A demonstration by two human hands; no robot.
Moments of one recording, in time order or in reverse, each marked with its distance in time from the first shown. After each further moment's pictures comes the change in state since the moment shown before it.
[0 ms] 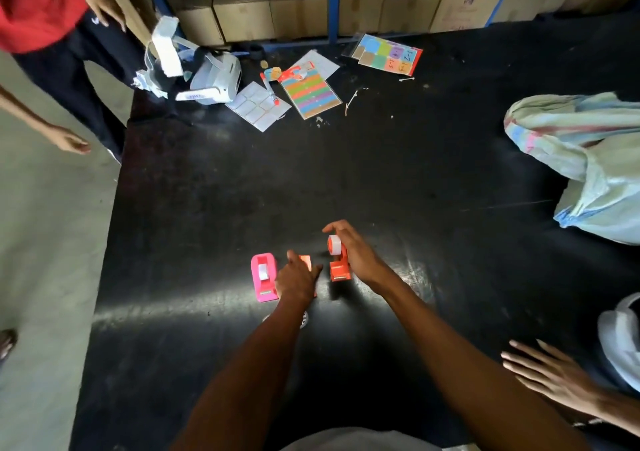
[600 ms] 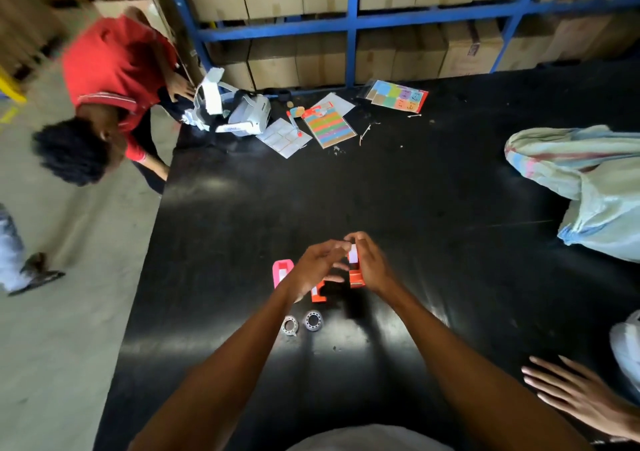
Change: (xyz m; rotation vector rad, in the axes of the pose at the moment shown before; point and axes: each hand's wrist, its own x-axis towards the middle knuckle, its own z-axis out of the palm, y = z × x) left_hand -0.058 -0.002 -0.074 -0.930 -0.423 0.498; right_hand -0.026 0.008 0.010 -0.132 0.191 -0.108
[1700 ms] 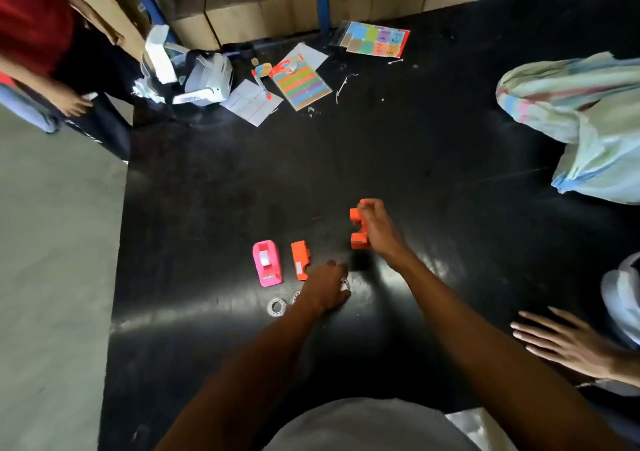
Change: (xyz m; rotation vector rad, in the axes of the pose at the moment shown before) left_hand 0.029 -0.091 0.050 1.313 -0.120 0.002; right_hand 0.017 0.011 -0.039 0.280 0.101 0.280
